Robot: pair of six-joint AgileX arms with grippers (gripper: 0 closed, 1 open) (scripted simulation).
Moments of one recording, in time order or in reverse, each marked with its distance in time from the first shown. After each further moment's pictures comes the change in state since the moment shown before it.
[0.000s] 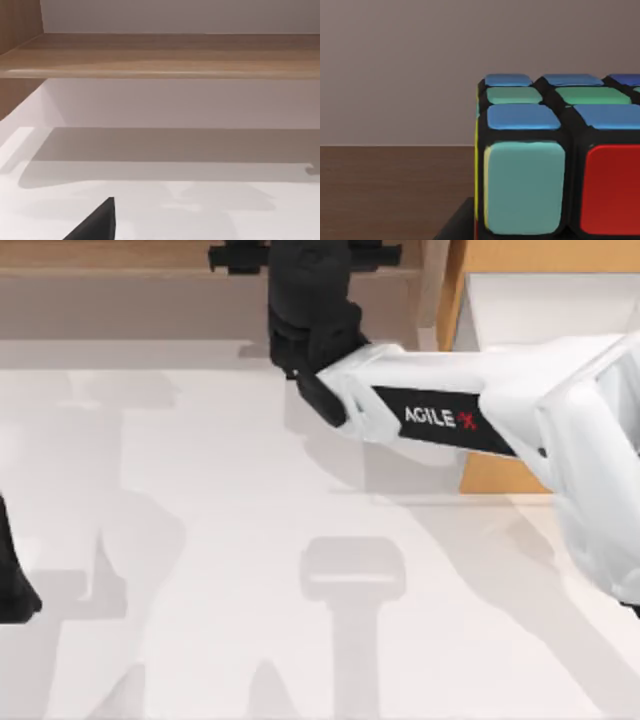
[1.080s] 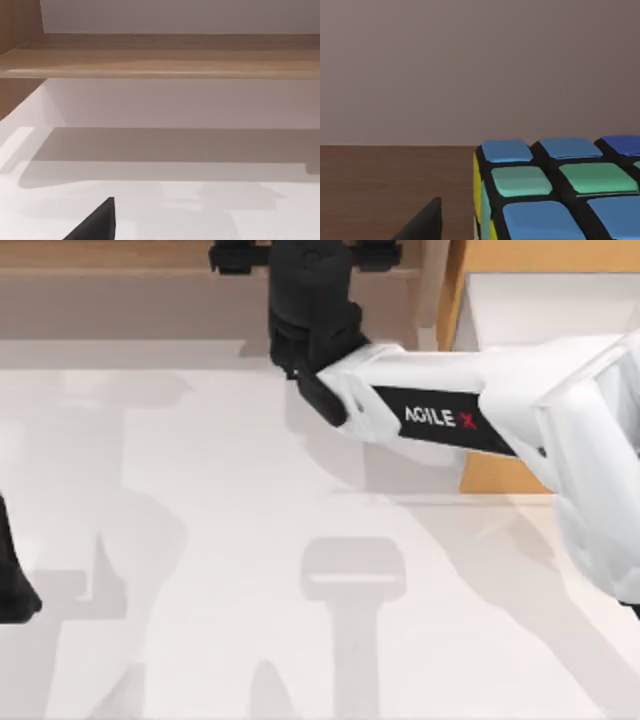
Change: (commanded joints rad) left arm 0.000 0.000 0.000 0.000 0.000 0.000; right arm 0.000 0.000 0.000 0.000 0.000 0.000
